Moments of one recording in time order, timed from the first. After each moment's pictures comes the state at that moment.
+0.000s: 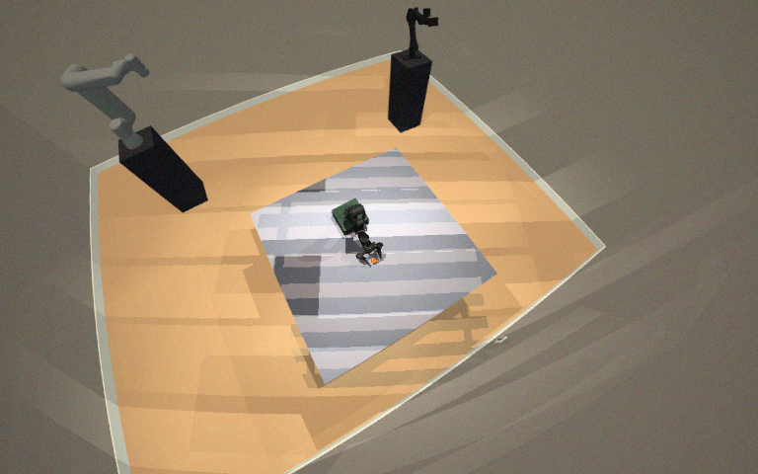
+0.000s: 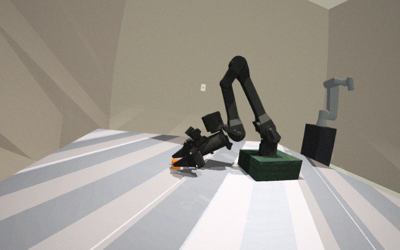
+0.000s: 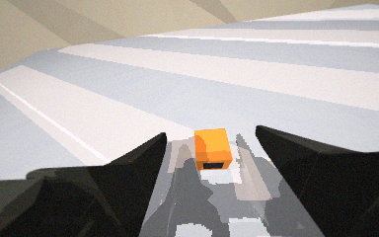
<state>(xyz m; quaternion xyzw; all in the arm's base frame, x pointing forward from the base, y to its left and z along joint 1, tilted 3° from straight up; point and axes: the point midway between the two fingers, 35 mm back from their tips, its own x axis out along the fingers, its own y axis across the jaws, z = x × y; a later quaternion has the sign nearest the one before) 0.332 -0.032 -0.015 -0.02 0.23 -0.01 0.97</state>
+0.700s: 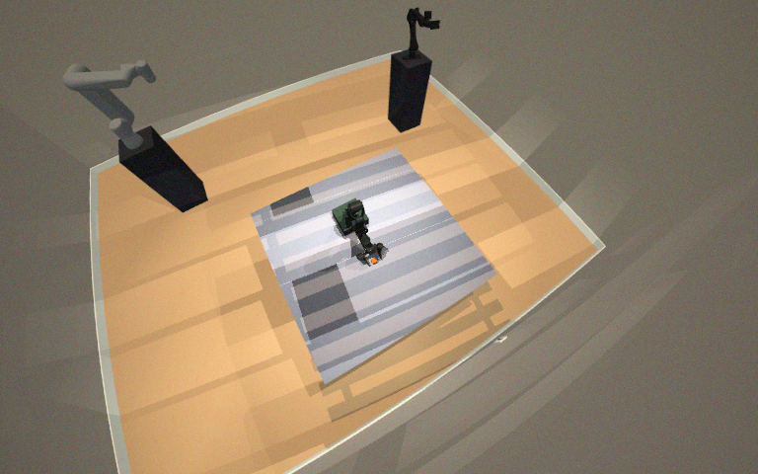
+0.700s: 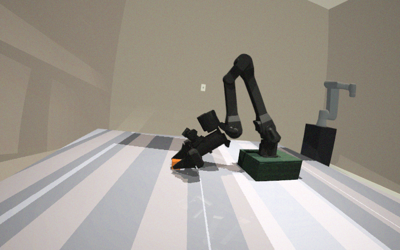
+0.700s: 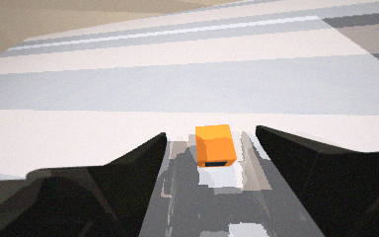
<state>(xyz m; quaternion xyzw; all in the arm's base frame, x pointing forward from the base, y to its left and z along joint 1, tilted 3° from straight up) 0.336 -0.031 -0.021 -0.01 0.27 0.00 0.96</state>
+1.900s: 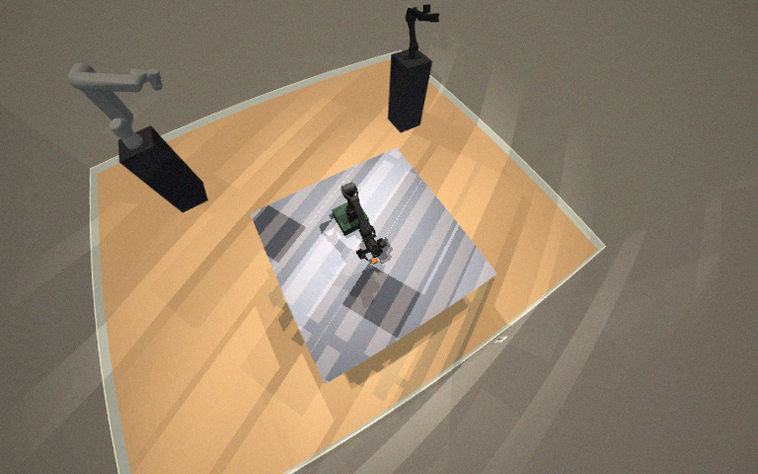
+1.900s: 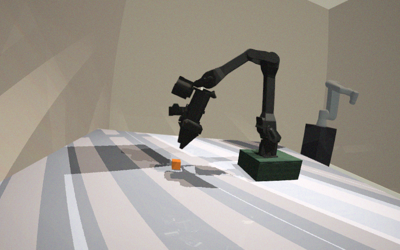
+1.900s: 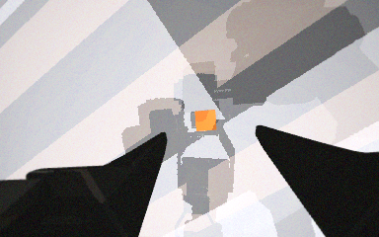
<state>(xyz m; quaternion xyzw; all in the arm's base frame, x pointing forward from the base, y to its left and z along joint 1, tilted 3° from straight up) 0.331 -0.030 0.064 -0.01 0.56 -0.01 0.83</state>
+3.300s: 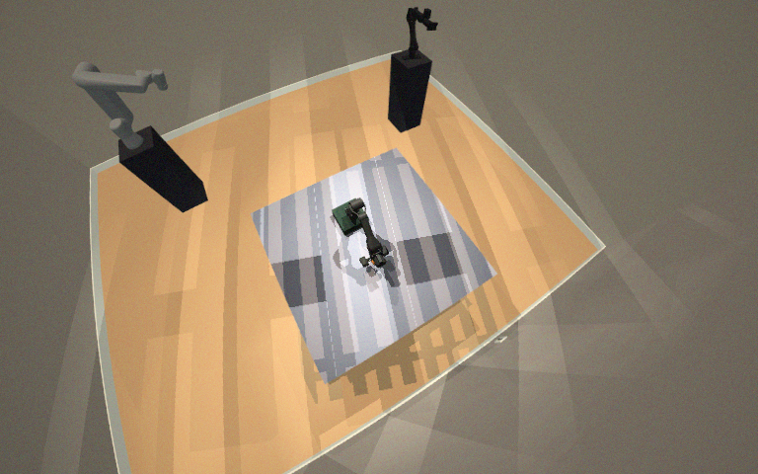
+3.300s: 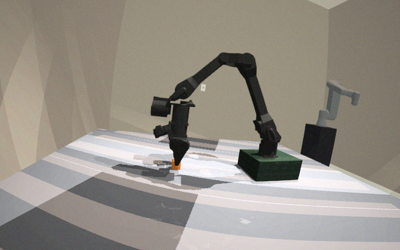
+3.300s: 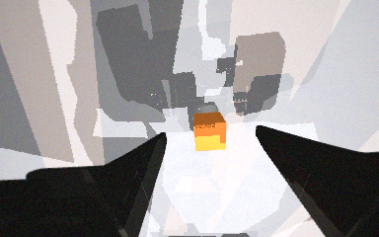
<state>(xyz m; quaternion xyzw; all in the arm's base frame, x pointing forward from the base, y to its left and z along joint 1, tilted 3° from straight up) 0.354 -0.032 0.007 -0.01 0.68 -0.01 0.73</state>
